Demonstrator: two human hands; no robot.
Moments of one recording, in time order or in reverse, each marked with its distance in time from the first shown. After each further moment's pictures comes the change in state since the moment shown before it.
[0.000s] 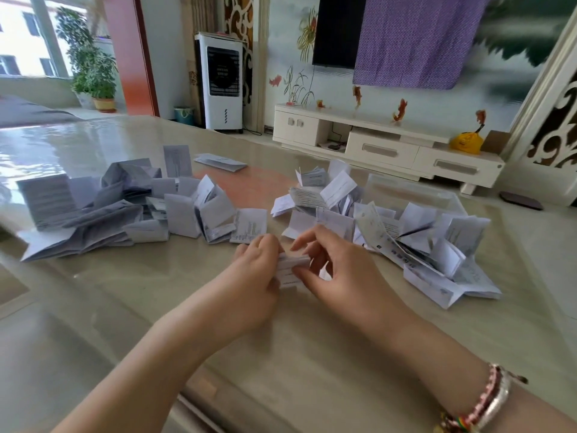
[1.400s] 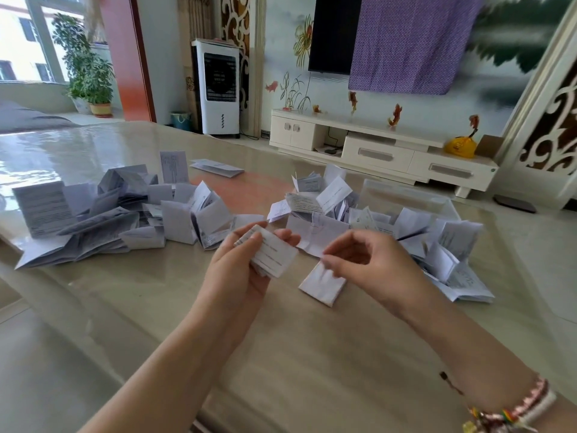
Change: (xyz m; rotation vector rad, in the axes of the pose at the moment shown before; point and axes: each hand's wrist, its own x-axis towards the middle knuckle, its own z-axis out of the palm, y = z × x) left_hand 0.007 0.019 0.003 -1.730 0.370 -0.252; right_hand 0.003 0.007 -0.035 0.266 0.004 0.439
